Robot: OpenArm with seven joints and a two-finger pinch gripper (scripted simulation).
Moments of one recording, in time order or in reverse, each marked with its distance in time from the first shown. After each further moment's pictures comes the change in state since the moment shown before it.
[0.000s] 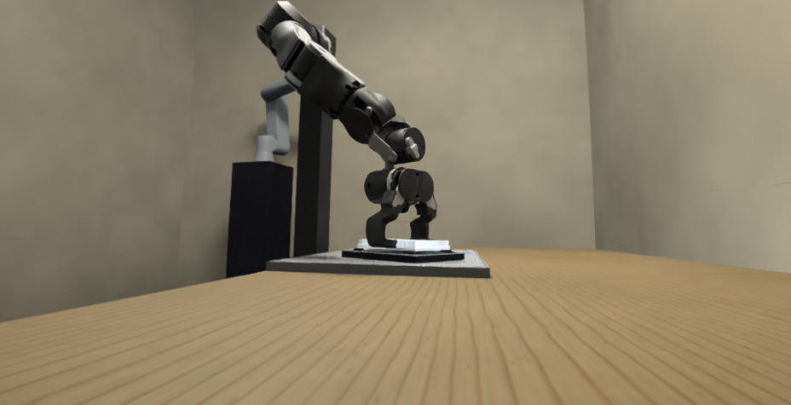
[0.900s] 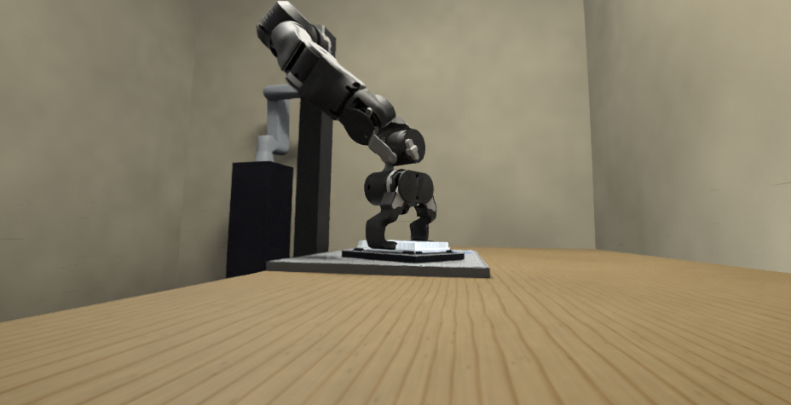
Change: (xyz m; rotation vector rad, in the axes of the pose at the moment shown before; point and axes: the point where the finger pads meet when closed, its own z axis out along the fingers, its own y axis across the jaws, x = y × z) arm 0.000 0.000 0.003 0.000 0.002 0.001
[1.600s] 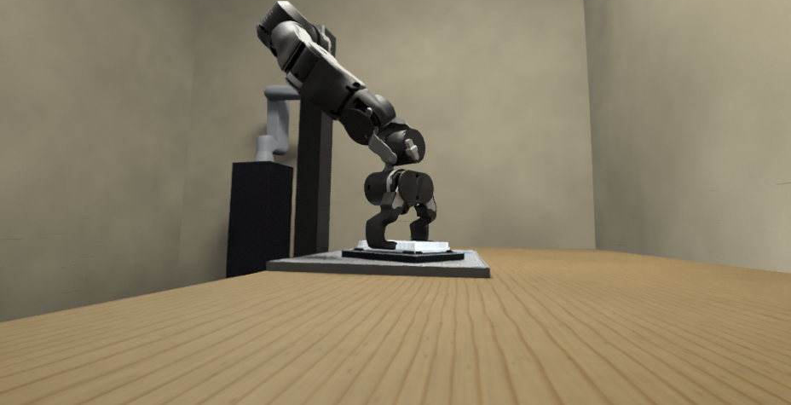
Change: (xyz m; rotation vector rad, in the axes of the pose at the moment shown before) arm 0.000 0.000 0.000 0.000 0.000 0.000
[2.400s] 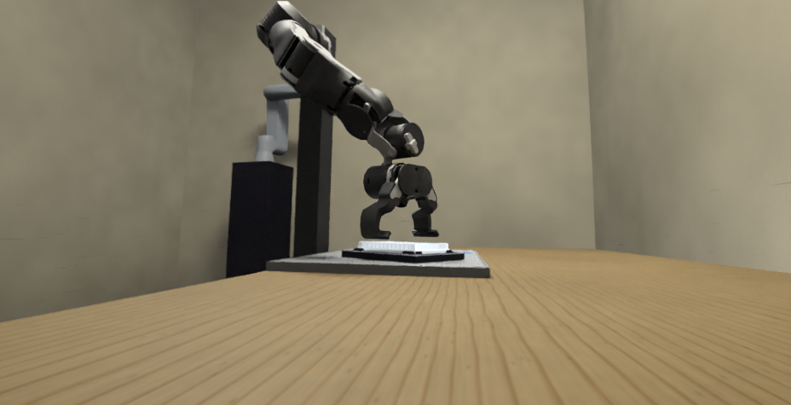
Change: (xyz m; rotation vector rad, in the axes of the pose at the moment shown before) arm 0.004 0.003 -0.011 -0.021 0.008 -0.022
